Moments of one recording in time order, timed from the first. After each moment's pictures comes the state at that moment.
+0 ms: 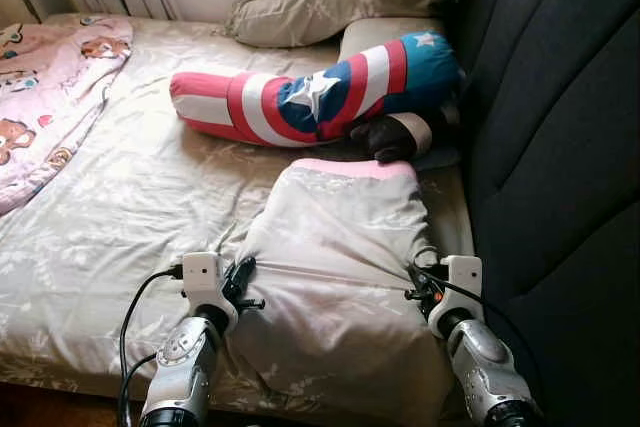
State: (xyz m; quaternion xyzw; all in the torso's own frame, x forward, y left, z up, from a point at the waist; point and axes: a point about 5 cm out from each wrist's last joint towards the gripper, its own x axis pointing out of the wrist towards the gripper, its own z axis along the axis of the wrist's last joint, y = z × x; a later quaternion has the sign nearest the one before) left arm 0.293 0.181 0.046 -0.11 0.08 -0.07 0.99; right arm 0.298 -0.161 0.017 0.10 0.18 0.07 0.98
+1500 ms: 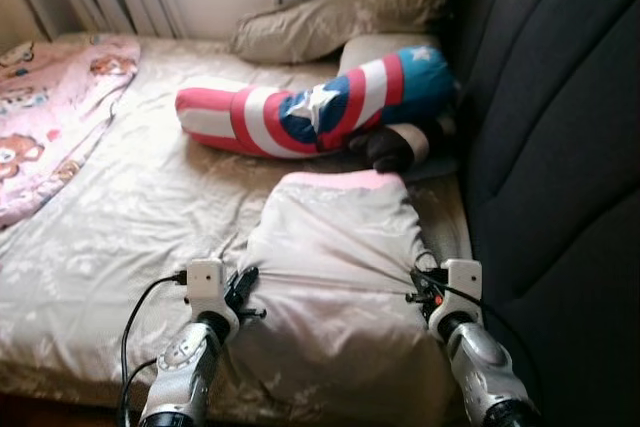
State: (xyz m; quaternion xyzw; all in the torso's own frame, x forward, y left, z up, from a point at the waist) left arm 0.290 0.177 0.037 -0.10 0.10 -0.08 0.99; right arm 0.294 -0.166 0.010 0.09 0.18 0.05 0.98
